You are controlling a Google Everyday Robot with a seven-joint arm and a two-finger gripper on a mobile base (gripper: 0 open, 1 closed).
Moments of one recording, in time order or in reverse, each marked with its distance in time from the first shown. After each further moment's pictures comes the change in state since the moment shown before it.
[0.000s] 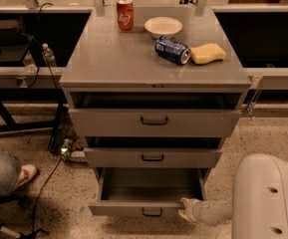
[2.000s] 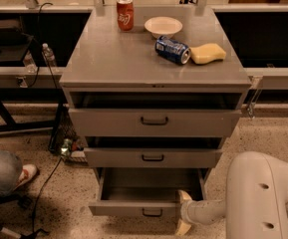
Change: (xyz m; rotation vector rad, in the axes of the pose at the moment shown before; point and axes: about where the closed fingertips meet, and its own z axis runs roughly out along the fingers) arm -0.011 0.012 0.012 -0.048 -0.002 -0.053
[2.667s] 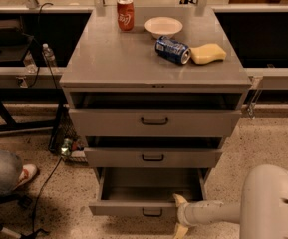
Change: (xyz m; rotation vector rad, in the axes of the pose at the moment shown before) arm -0.013 0.022 0.013 -0.077 -0.051 -0.039
